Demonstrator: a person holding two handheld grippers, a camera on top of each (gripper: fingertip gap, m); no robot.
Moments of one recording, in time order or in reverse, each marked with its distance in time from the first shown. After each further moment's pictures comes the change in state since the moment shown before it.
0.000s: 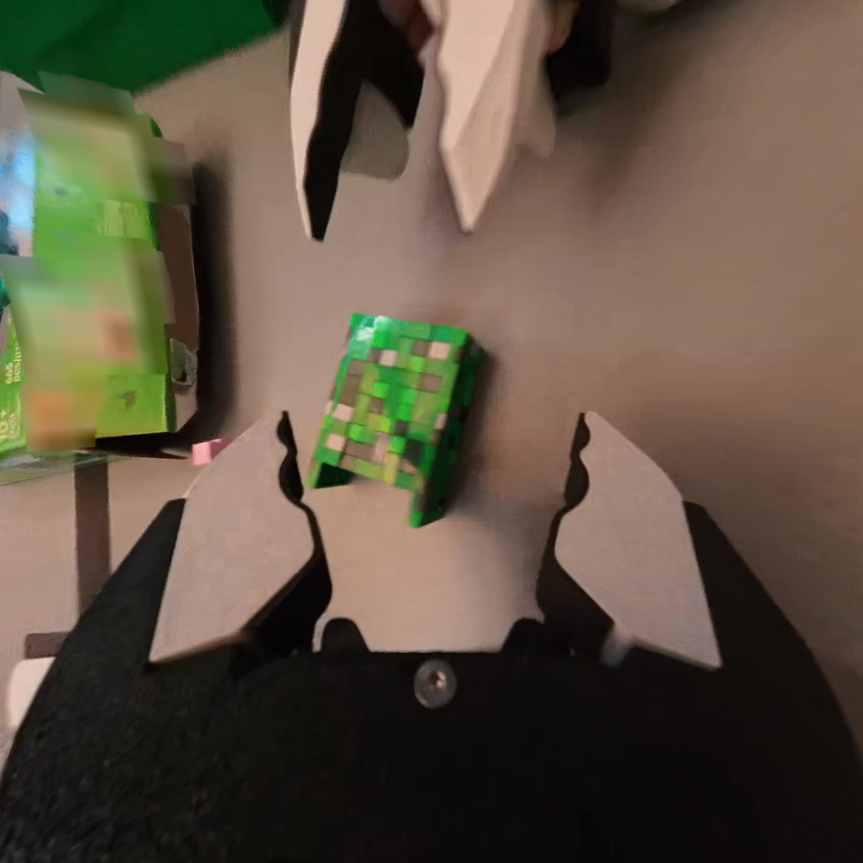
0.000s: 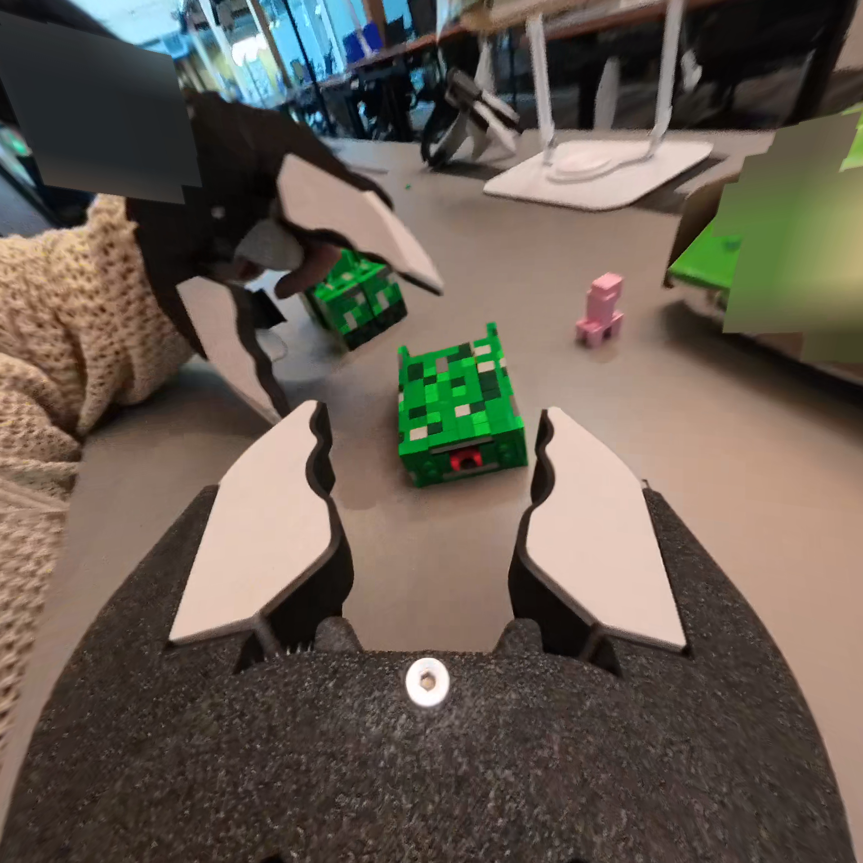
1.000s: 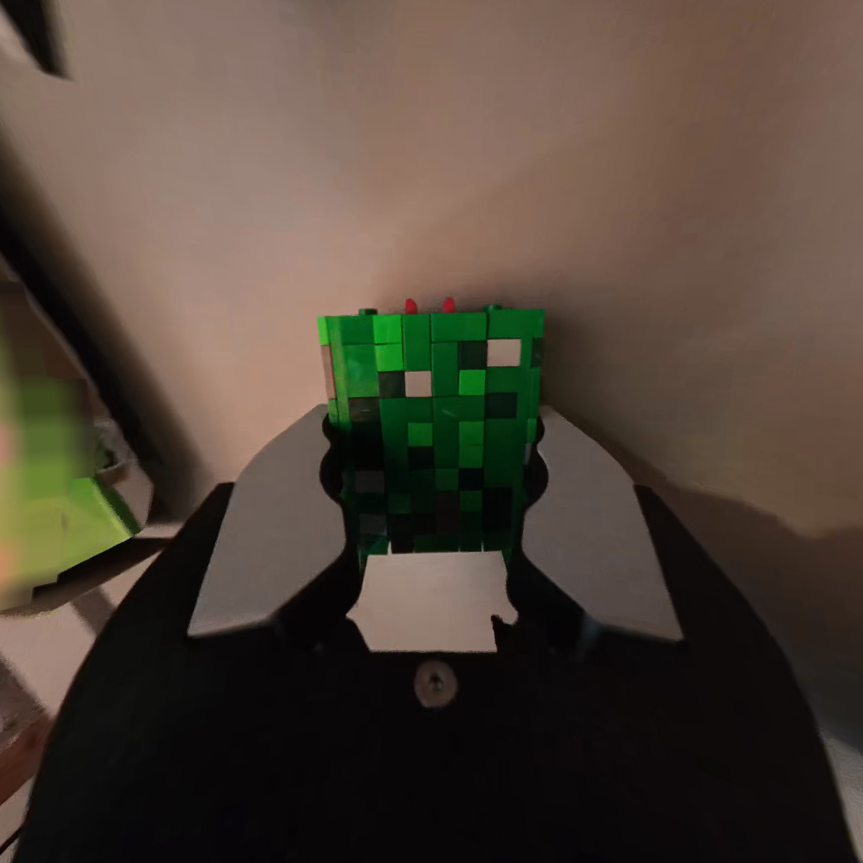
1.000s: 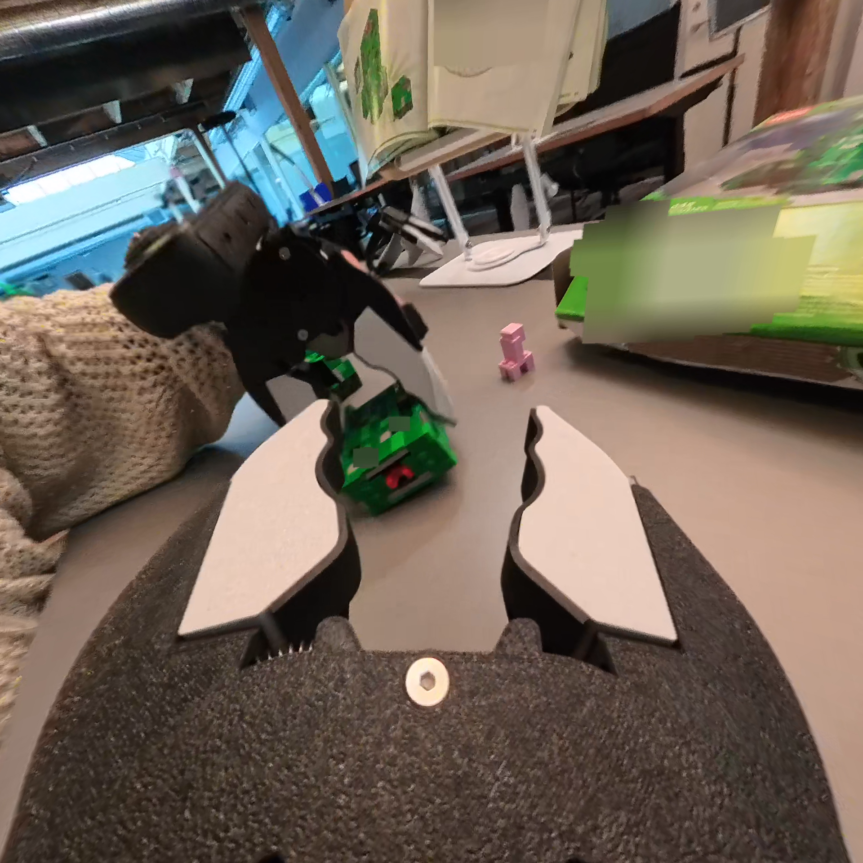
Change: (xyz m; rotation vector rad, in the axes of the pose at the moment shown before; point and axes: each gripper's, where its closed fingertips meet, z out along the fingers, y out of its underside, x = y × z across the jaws) left arm -0.013 0.022 0.048 -0.289 0.247 0.230; right arm 0.032 -0.016 -0.030 0.217 0.111 0.114
